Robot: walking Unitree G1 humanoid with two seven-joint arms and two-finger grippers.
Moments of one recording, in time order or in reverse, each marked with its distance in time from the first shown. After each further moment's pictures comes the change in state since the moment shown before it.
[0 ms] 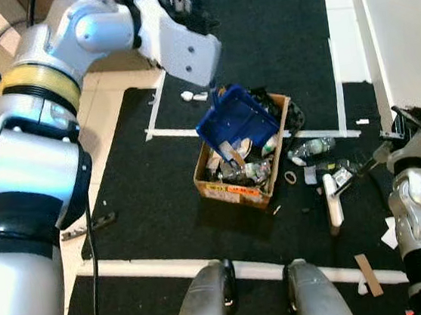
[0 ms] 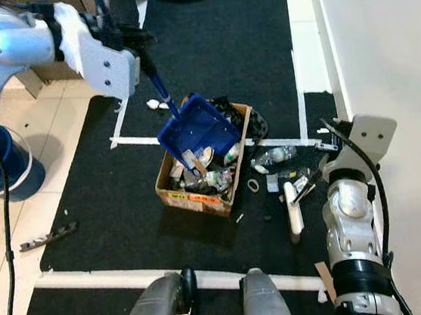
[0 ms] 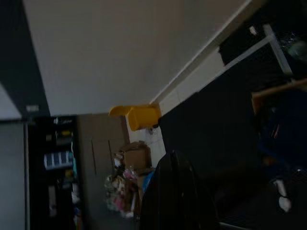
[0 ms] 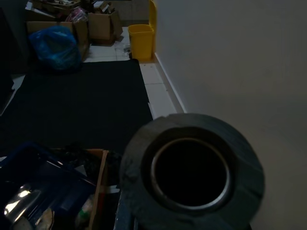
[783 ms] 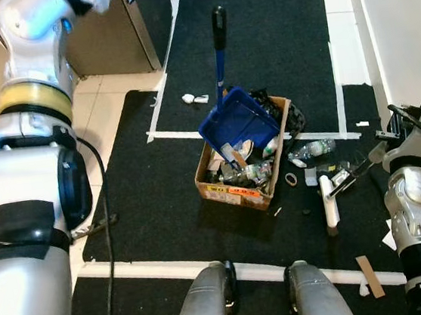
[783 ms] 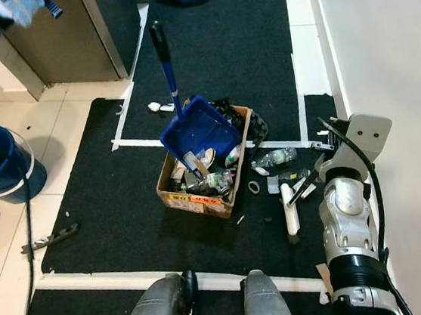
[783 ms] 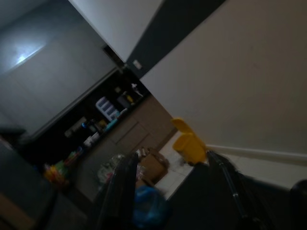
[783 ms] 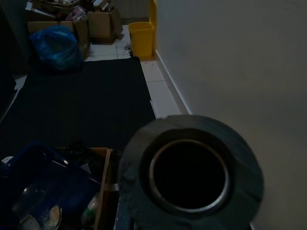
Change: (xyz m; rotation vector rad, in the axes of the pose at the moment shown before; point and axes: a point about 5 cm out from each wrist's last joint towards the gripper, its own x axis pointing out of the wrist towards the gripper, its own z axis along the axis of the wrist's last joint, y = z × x) left arm -0.045 0.011 -0.037 -0.758 -0.161 0.632; right arm 0.004 0.005 -0.004 0.015 0.022 0.011
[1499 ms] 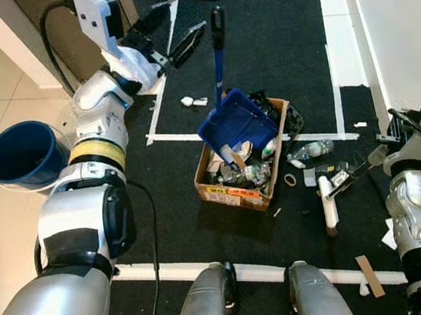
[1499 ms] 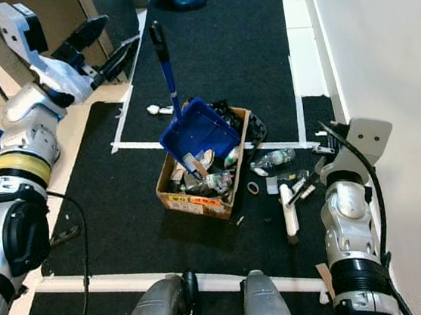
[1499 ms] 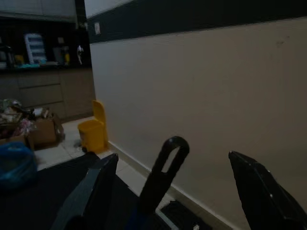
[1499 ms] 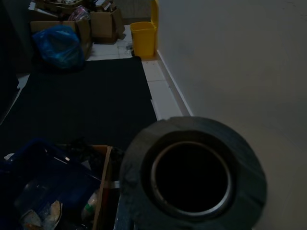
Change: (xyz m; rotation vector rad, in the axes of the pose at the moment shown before) left arm -0.014 -0.076 -0.063 -0.621 0.064 -0.100; right arm -0.006 -0.005 -0.003 -0.011 0.007 0.012
